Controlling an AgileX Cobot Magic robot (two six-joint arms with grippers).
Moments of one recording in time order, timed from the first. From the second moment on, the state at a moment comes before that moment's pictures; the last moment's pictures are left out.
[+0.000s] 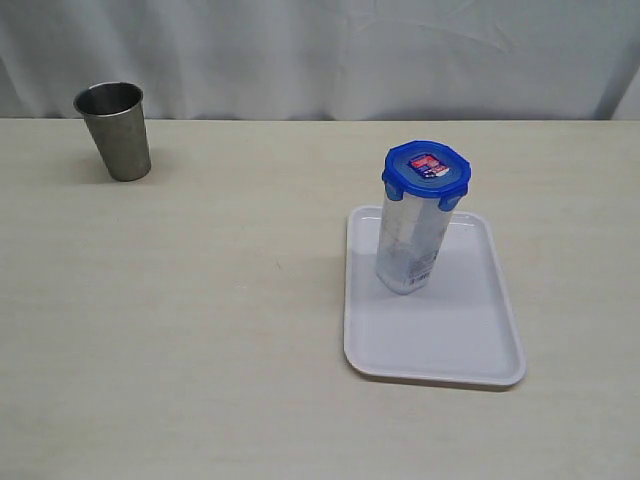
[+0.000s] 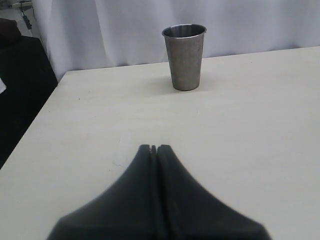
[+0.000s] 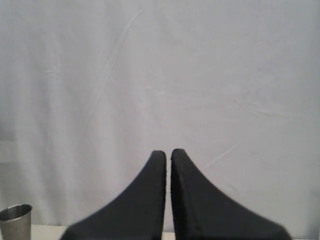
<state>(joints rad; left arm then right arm) 0.02 0.00 0.00 0.01 0.33 0.12 -0.01 0.21 -0.52 0.84 0.25 -0.74</state>
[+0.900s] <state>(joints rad) 0.02 0.00 0.00 0.01 0.33 0.12 -0.01 0.09 -0.04 0.04 -0.22 0.06</state>
